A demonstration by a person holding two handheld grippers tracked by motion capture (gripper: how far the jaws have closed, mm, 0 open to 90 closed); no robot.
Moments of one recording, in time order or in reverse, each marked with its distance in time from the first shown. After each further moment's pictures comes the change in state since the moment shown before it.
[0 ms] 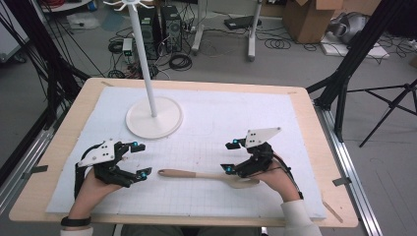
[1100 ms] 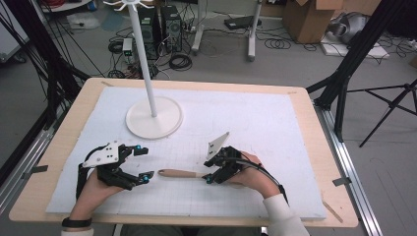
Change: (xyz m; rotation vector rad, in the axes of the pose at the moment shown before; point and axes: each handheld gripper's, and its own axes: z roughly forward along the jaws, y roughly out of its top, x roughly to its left) left arm -0.004 -0.004 0.006 0.034 -0.031 -0.012; right arm 0.012 0.014 0.080 0.420 0.084 -0.105
